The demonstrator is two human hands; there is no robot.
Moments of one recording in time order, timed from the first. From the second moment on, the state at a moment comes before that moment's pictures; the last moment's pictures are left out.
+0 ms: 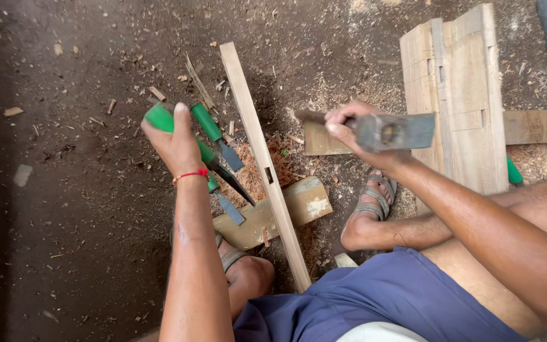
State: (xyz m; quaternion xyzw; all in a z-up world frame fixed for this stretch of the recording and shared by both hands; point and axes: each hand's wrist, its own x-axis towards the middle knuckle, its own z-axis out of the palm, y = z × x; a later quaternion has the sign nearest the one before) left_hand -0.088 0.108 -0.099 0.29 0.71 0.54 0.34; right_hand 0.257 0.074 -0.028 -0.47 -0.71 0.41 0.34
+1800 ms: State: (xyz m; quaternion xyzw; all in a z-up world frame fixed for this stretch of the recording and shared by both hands) left_hand -0.050 0.131 -0.085 0.38 0.59 0.47 0.54; right_hand 0.256 0.095 -0.058 -0.47 -0.69 0.42 0.35
